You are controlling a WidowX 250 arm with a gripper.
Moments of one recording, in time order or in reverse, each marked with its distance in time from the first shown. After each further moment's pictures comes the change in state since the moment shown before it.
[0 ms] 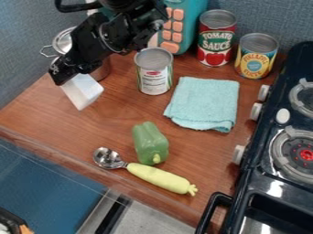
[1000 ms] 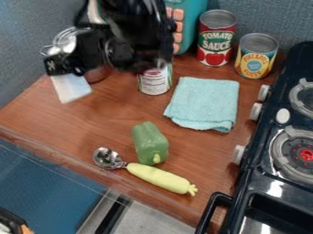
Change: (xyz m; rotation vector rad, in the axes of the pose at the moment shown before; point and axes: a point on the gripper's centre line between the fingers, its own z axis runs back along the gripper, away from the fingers) arm 0.006 -0.004 -0.010 0.030 -0.323 -0.077
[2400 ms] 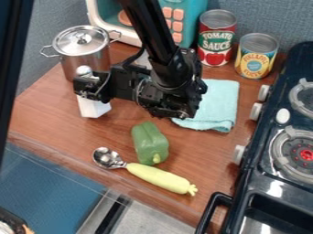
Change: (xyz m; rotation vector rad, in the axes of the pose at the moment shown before) arm -0.034 -0.026 0.019 -0.001 -0.221 0.088
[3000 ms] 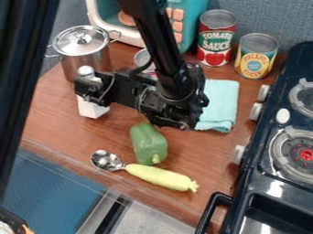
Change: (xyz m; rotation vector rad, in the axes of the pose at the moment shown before) arm -0.011 -0.003 0.004 0.006 -0.063 -0.003
